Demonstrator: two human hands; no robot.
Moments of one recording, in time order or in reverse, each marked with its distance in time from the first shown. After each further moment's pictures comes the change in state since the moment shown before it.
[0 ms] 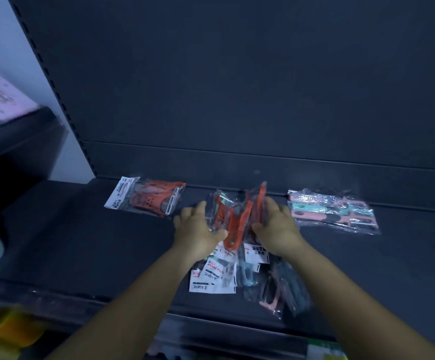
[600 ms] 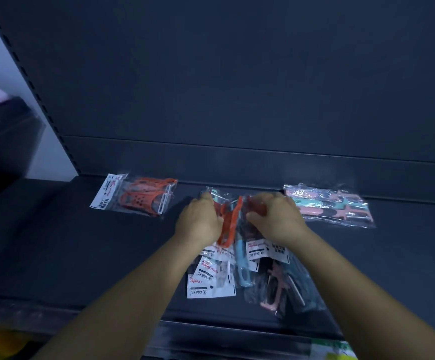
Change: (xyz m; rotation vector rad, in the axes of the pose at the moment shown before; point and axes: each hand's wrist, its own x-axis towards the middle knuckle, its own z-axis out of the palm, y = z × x) left_hand 0.025 0.017 0.000 0.238 0.091 0.163; right_hand 0.009 -0.007 -0.012 -0.280 0.091 -0.136
